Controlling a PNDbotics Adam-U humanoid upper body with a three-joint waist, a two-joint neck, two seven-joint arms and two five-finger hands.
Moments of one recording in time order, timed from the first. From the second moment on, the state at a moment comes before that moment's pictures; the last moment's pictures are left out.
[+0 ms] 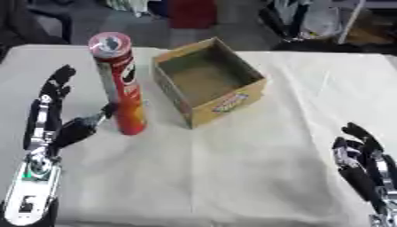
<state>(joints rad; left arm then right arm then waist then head) -0.07 0.17 0.18 -1.79 -0.17 -0.07 0.03 -0.06 -0.15 0.10 -1.63 0.29 -0.10 -0.11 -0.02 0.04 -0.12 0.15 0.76</state>
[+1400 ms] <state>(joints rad) -0.18 0.21 0.10 -1.65 -0.08 0.00 0.01 -0.06 -0.15 0.11 -1.63 0.29 -0.10 -0.11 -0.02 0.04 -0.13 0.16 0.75</state>
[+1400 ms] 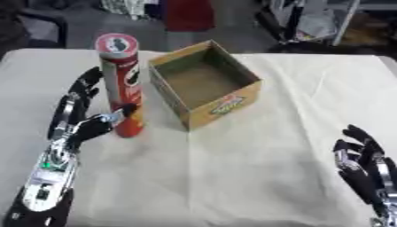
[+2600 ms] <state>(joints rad) -0.26 0.24 0.09 -1.50 -0.09 0.06 0.10 -0.06 -0.15 0.11 -1.63 0.29 -0.10 -0.11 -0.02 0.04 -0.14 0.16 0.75</state>
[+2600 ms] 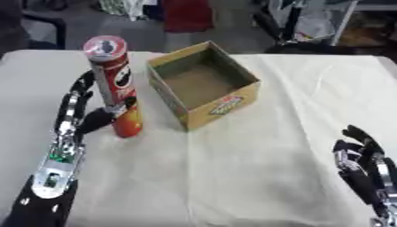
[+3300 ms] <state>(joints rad) -0.34 0.27 0.06 -1.31 -0.04 0.02 0.05 -0.06 -0.15 0.11 -1.63 0.29 -0.11 -0.11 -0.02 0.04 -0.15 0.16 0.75</state>
